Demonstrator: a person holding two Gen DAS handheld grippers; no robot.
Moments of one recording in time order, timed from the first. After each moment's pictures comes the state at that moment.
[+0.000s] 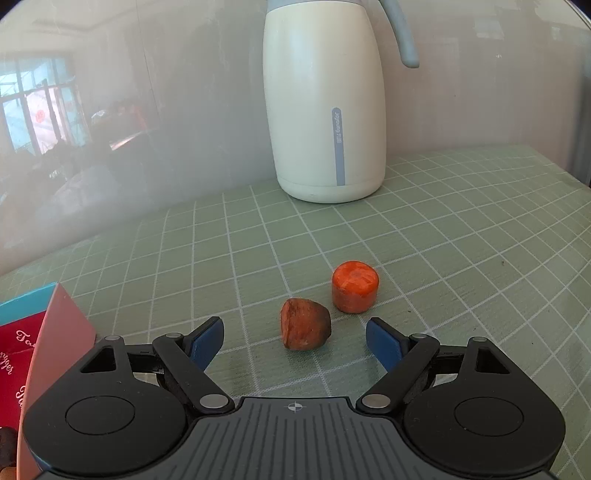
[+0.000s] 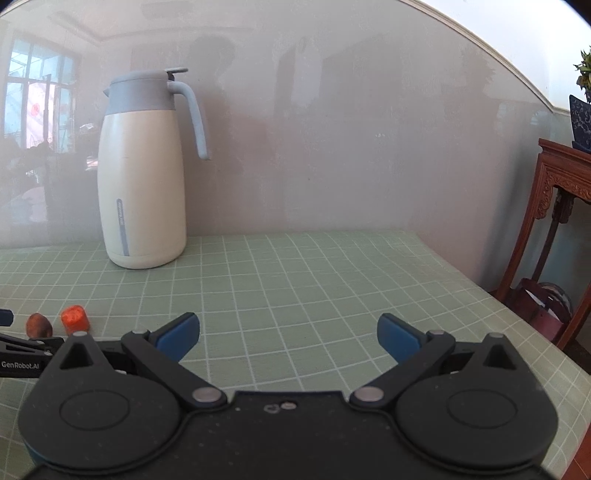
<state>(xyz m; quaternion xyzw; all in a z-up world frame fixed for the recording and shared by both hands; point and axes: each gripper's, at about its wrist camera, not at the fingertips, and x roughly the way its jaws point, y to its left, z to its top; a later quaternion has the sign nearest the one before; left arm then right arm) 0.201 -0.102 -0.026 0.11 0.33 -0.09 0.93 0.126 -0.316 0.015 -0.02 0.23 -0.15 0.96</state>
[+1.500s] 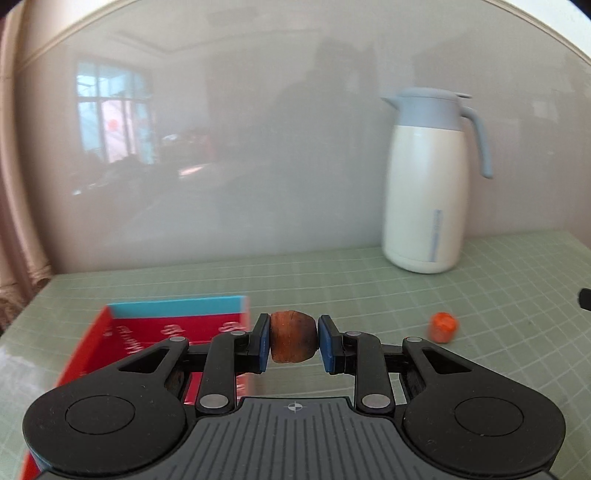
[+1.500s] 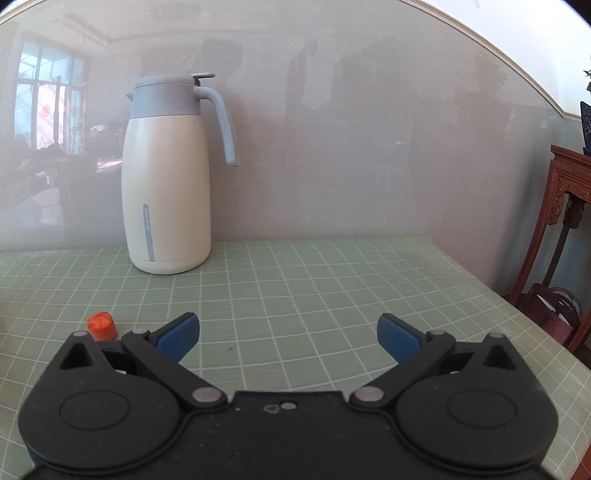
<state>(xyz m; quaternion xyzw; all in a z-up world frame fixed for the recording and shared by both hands) 0.127 0.007 0.041 0.05 0.24 0.02 0.97 0.129 -0.289 0.021 -0.03 0.22 -0.13 0.96</state>
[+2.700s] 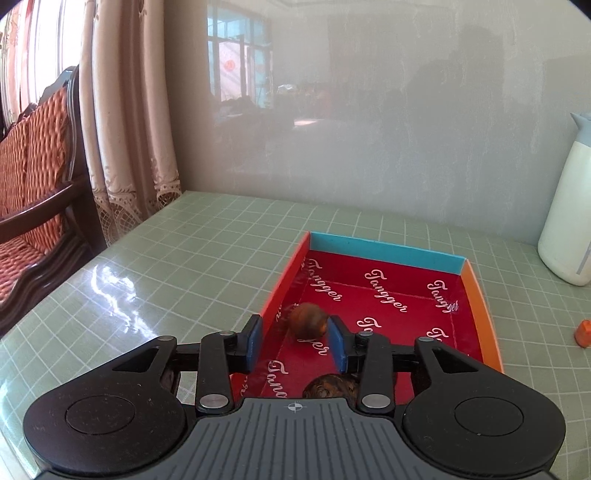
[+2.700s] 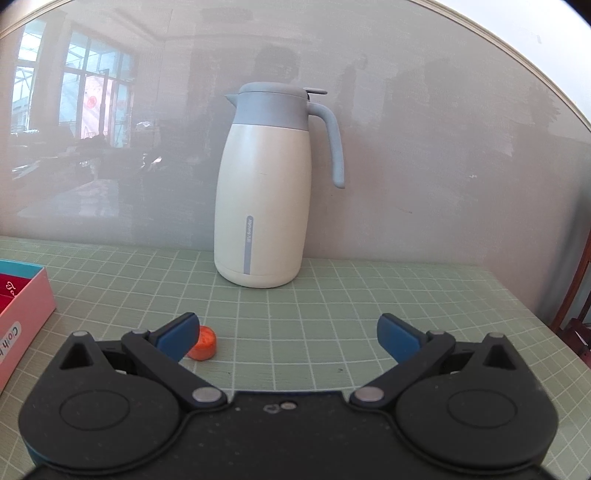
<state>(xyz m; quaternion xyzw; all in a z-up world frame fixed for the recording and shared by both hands) 0.117 0.141 0.020 -0.03 0.30 0.19 0.94 0.148 -0.206 0.024 -0.06 0.21 -0.07 0.97</state>
